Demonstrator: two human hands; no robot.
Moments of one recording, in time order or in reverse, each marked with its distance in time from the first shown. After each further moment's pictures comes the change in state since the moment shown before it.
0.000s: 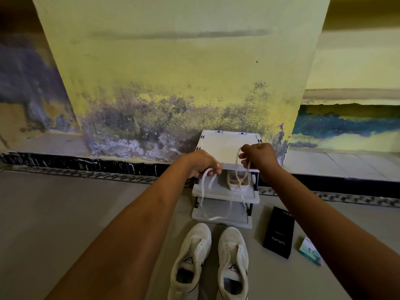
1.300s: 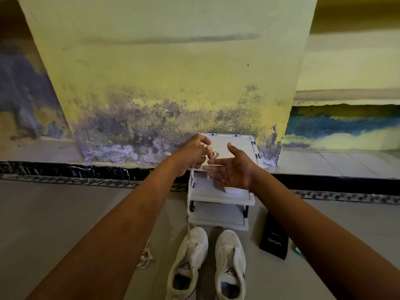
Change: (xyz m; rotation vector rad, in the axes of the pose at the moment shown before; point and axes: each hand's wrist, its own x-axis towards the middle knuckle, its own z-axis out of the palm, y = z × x) left_hand -0.012 0.016 -0.010 -0.114 0.062 0.305; right_hand -0.004 0.004 0.019 0.353 -0.604 0.466
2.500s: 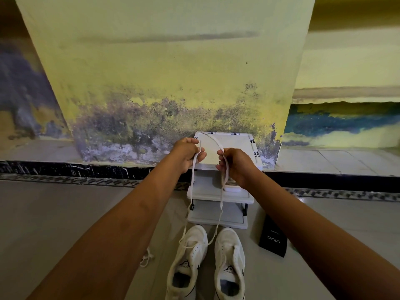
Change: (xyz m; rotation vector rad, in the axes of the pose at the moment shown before) left_hand 0.010 0.000 0.005 -0.441 0.339 -0.234; right_hand 0.001 0.005 0.007 0.054 0.250 -0.300
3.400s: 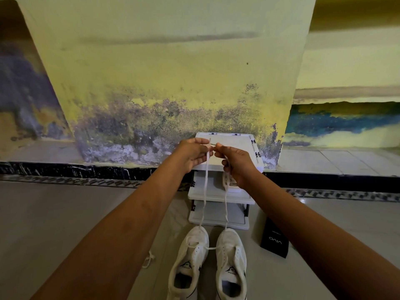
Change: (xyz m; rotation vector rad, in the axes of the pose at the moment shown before) left_hand -0.008 0.001 0.004 0.022 -0.112 0.029; right_hand -0.005 0.004 0.006 -0.075 0.044 -0.192
